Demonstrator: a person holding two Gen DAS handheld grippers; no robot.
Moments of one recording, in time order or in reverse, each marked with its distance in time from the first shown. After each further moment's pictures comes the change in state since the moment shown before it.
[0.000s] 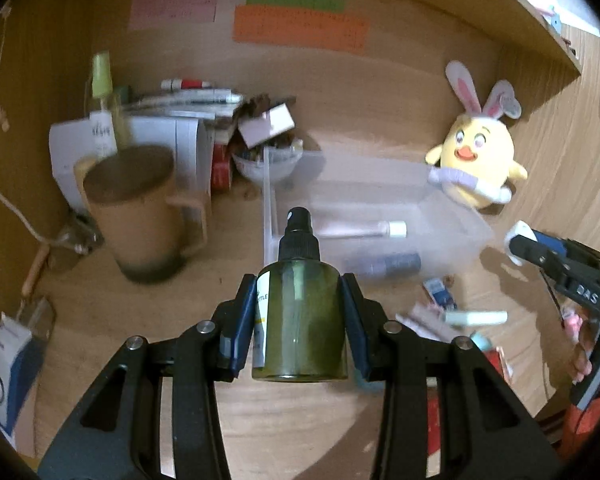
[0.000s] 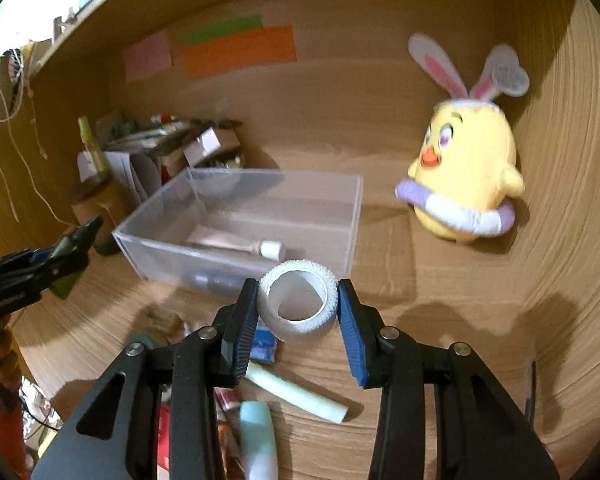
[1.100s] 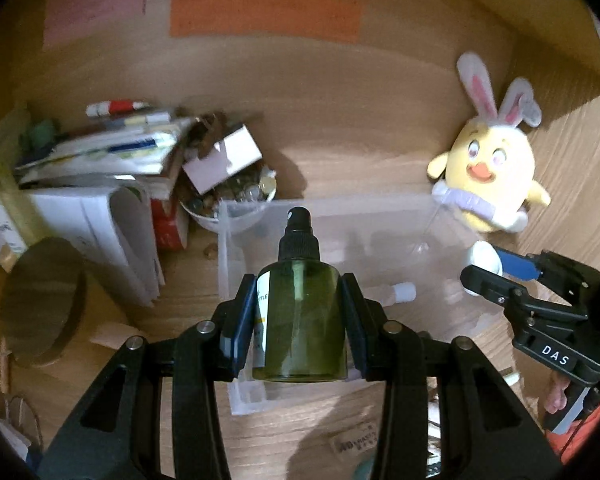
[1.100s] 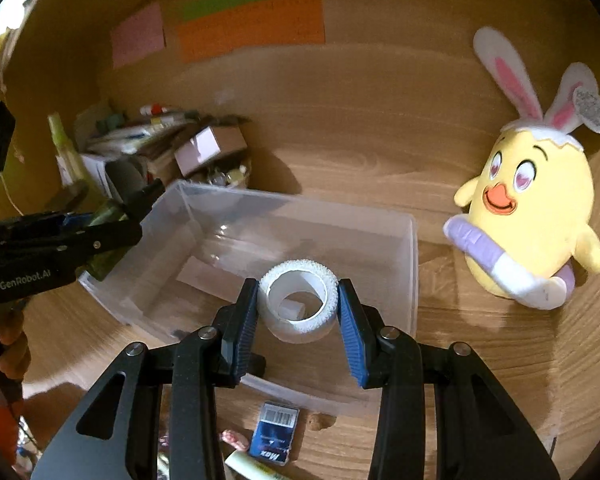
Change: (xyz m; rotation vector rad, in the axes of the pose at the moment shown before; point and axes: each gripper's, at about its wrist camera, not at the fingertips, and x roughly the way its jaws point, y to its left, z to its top) left arm 0.097 -0.011 0.077 0.066 0.097 -0.068; right arm 0.089 0.021 0.046 -0.043 0.084 0.014
